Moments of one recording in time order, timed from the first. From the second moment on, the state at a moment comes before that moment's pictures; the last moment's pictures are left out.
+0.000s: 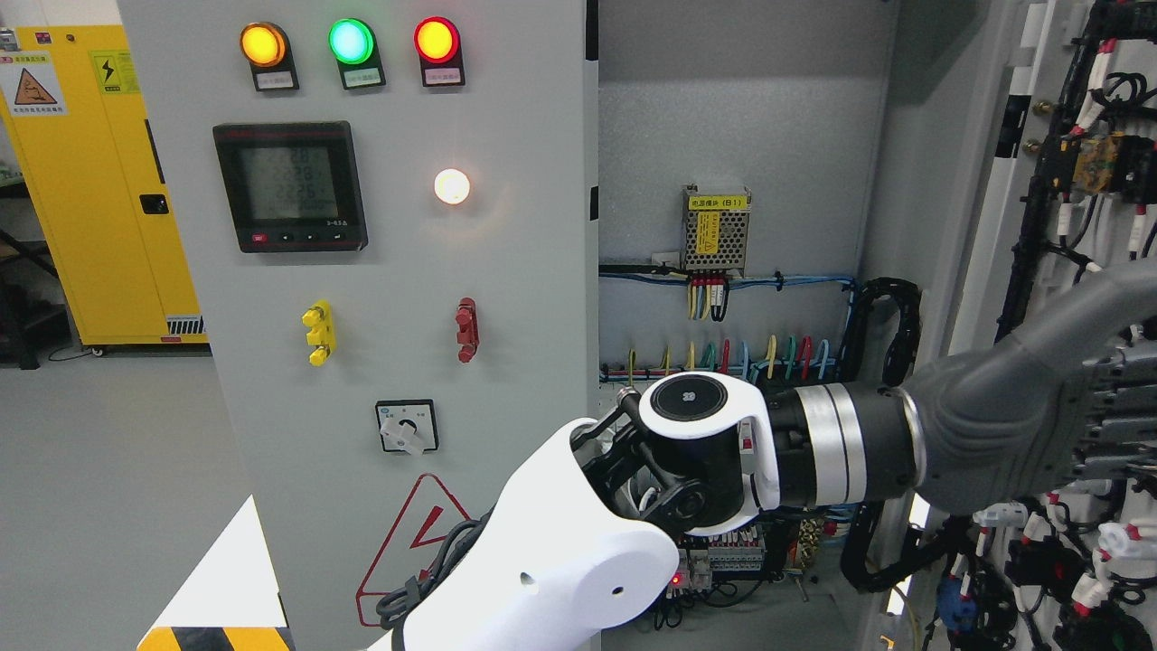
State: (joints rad) left arm -1.29 -0.18 -0.74 -1.40 0.99 0.47 -0.45; right arm 0.12 -0.06 0.19 -0.12 -0.18 0.05 0.12
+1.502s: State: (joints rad) left arm -0.99 -0.03 -0.66 -1.54 0.94 0.48 -0.45; right arm 0.12 -0.06 0.19 -0.12 -0.18 0.05 0.12
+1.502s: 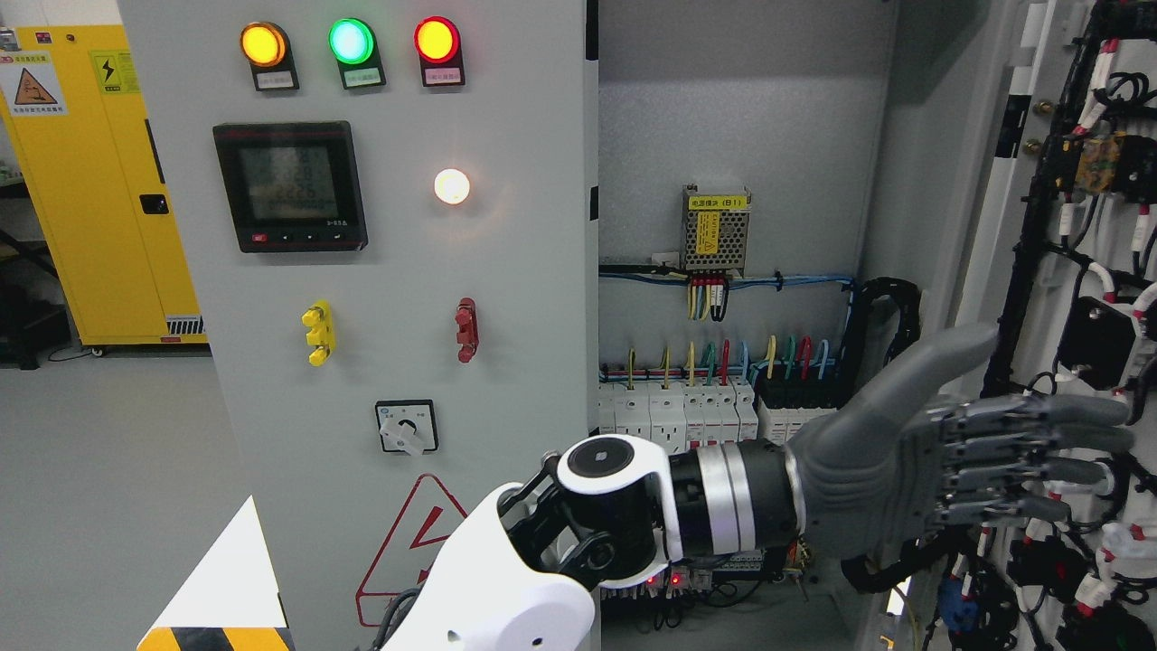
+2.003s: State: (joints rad) left arm -0.48 0.07 -0.54 -1.66 0.65 0.36 -0.45; right arm 0.12 -0.06 0.19 -0.12 -0.18 0.05 0.12
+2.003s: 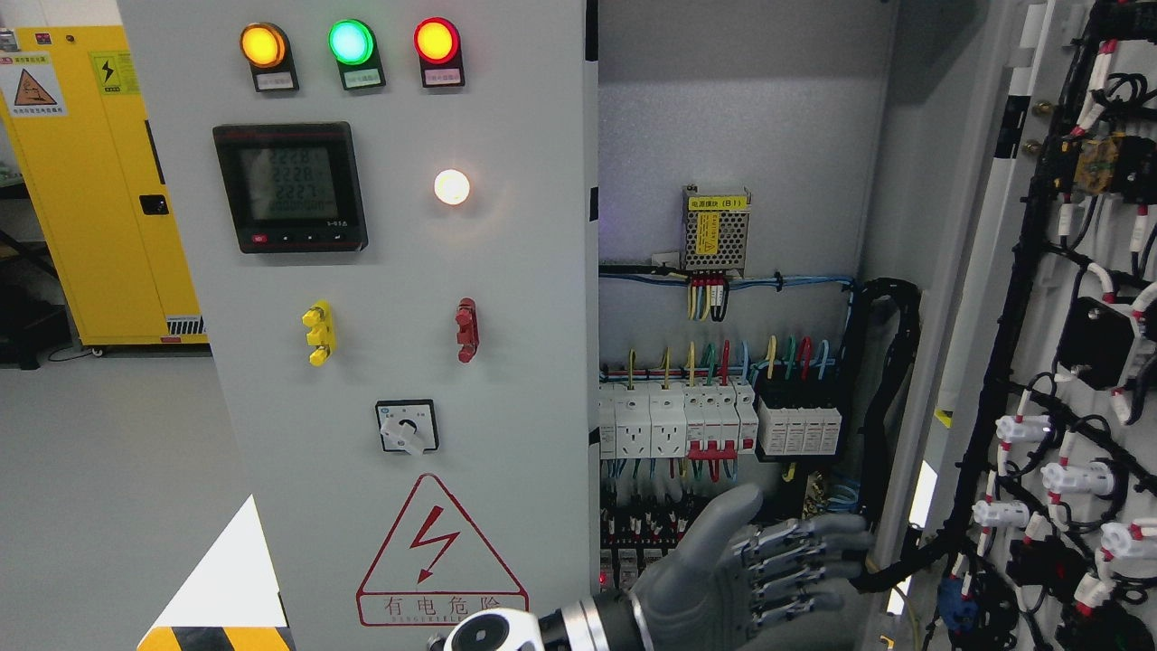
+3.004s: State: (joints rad) left arm -0.01 0.04 -0.24 -0.83 0.26 -0.17 -0.40; right arm 0.12 -0.06 0.19 -0.12 -0.18 0.05 0.12
